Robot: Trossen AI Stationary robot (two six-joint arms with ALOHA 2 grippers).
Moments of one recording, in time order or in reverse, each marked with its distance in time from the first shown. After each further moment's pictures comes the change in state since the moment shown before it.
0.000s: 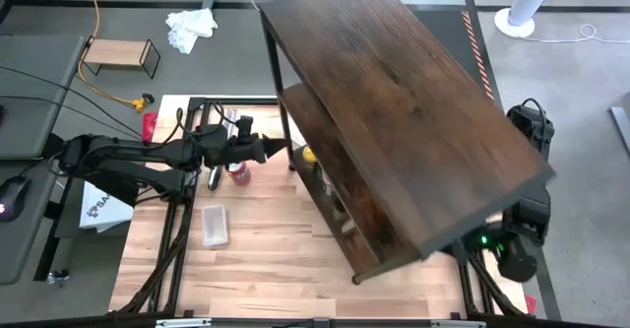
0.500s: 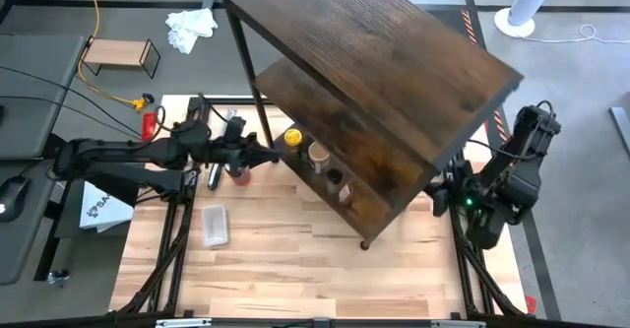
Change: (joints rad) left arm 0.007 -0.148 0.000 -0.040 0.291 0.147; right arm -0.256 -0.085 -0.002 -0.474 0.144 0.006
